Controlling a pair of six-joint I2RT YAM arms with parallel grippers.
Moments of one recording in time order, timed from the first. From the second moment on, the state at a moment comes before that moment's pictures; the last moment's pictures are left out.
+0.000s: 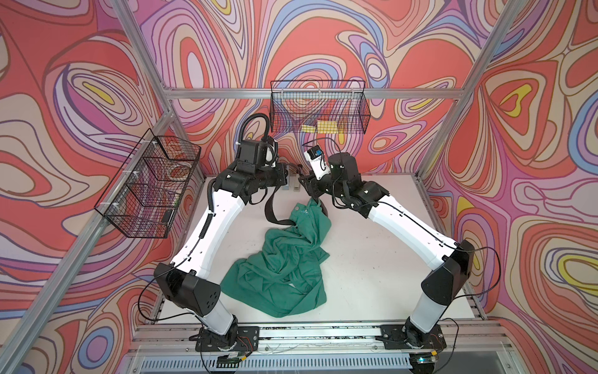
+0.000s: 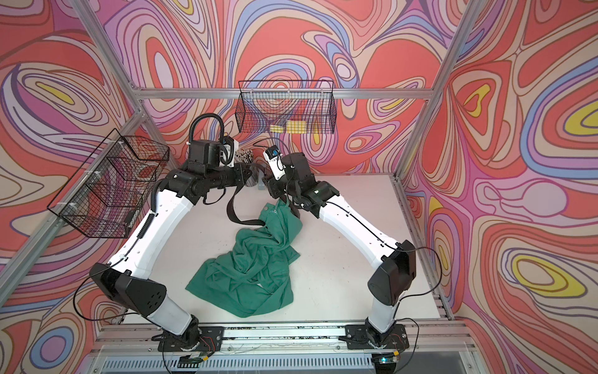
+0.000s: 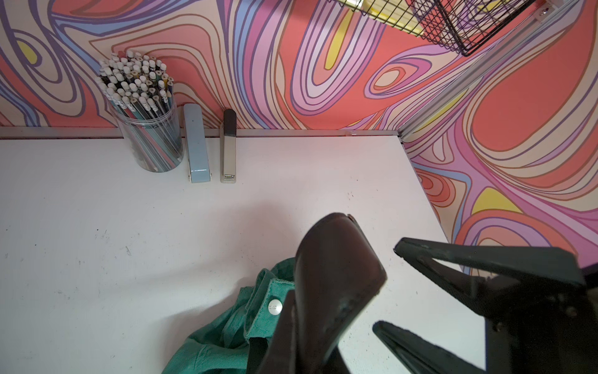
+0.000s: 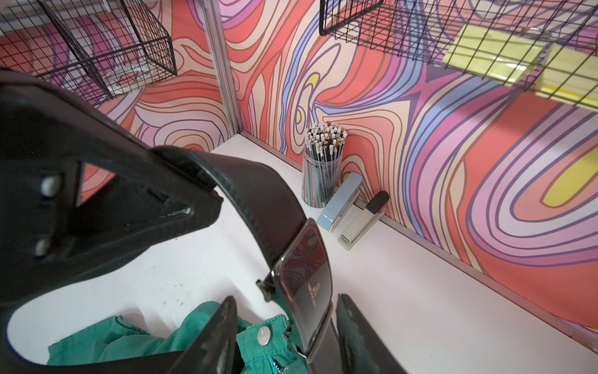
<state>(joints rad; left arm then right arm) -0.35 1.62 1.85 -0.80 0.18 -0.38 0.67 1.76 1.82 -0.44 -0.02 -0.02</state>
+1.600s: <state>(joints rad) -0.35 1.62 1.82 -0.79 0.18 -0.38 0.68 1.89 2.00 -0.51 -0.01 -0.03</state>
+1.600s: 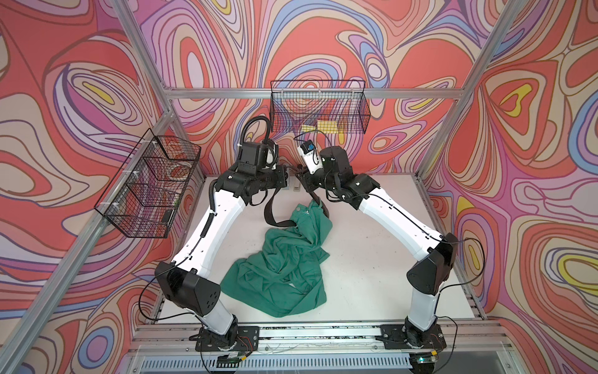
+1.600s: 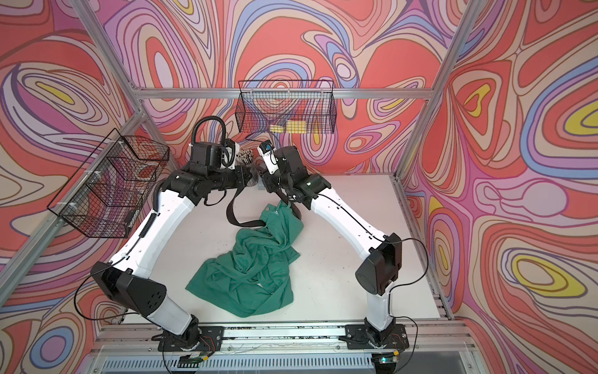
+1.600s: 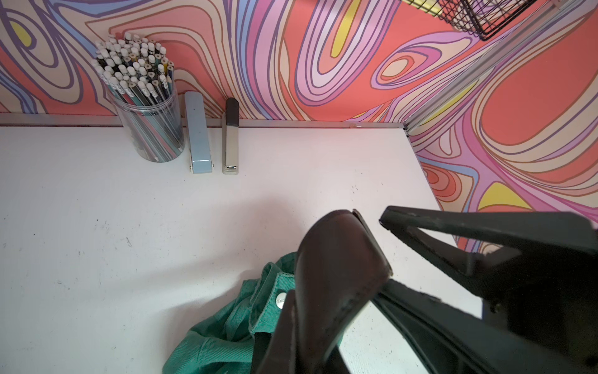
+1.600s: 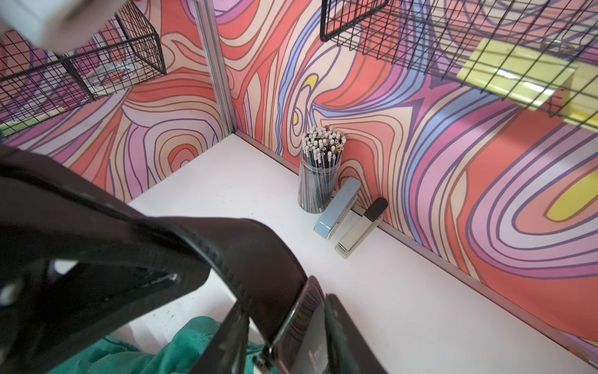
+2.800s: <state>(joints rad) -0.35 1.62 1.81 -0.81 0.18 -0.38 0.70 1.89 1.96 -0.50 0.02 -0.06</state>
